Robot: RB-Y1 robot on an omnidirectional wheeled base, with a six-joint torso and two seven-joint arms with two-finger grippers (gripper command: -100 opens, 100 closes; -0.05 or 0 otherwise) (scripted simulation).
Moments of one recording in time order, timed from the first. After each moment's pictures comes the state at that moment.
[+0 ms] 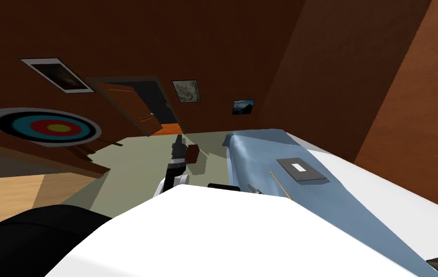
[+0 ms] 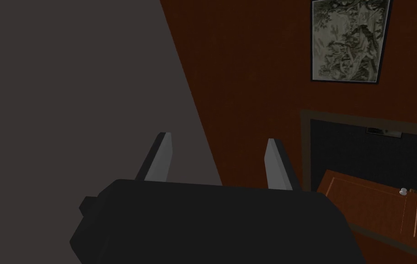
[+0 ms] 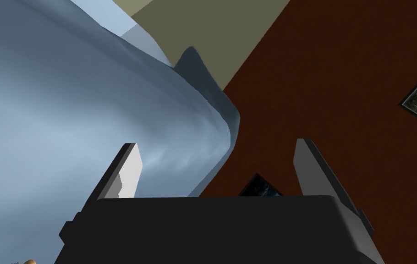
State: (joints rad) left arm 0.54 -0.02 0.07 -2.23 -0.10 -0.44 -0.11; right arm 0.68 -0.89 0.53 -1.85 -0.13 -0.17 0.25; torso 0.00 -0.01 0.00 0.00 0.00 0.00
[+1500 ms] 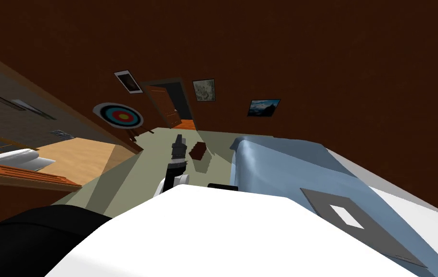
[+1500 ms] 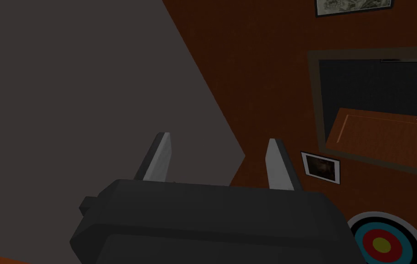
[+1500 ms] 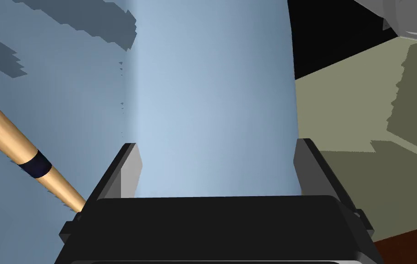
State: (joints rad) left arm 0.54 -0.02 0.07 -2.23 -0.10 -0.44 -0.11; right arm 0.72 -1.16 0.83 -1.56 -0.13 0.02 0.30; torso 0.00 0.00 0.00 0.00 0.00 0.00
